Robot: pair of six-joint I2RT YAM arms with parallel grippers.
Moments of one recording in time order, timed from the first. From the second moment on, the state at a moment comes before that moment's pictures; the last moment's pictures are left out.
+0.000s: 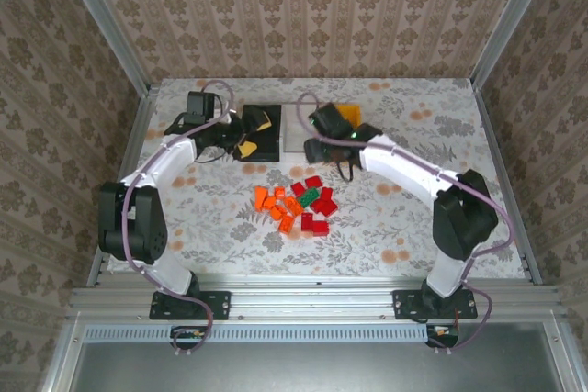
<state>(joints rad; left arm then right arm) -0.24 1.63 1.21 -0.37 0.75 -0.88 0.66 1.74 1.40 -0.62 0.19 0.37</state>
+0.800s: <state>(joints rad) -0.55 1.50 1.19 -0.84 0.06 -0.45 0.58 1.29 0.83 -0.37 0.23 0.47</state>
